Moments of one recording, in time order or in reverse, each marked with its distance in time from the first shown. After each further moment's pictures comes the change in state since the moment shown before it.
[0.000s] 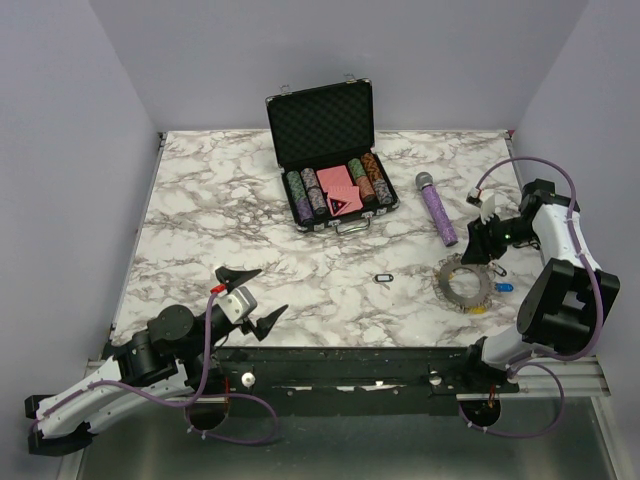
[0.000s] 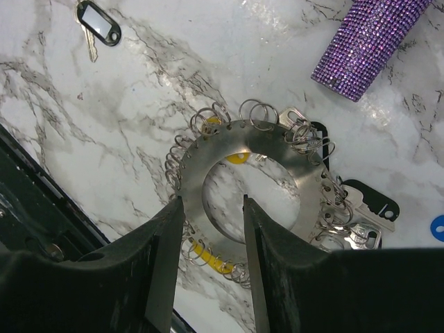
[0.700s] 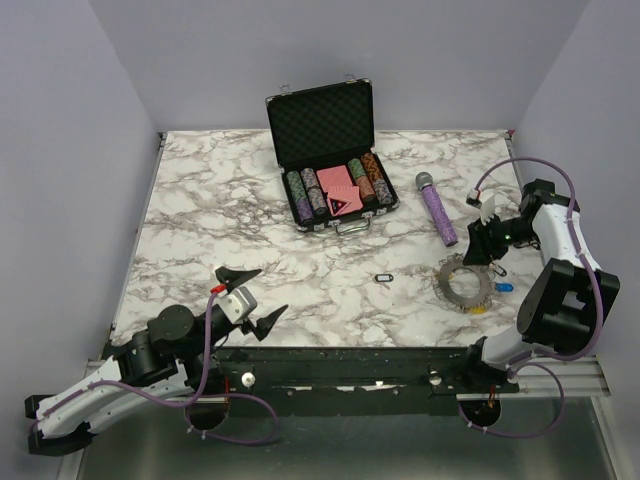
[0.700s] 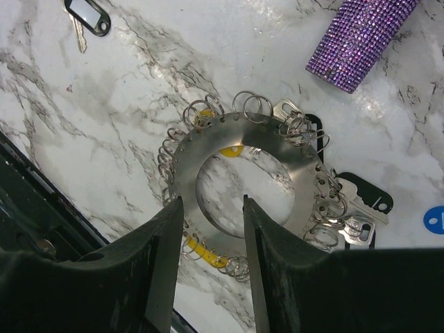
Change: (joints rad) left arm 0.000 0.000 0.000 0.000 0.000 0.000; right arm 0.000 0.000 0.000 0.000 0.028 -0.014
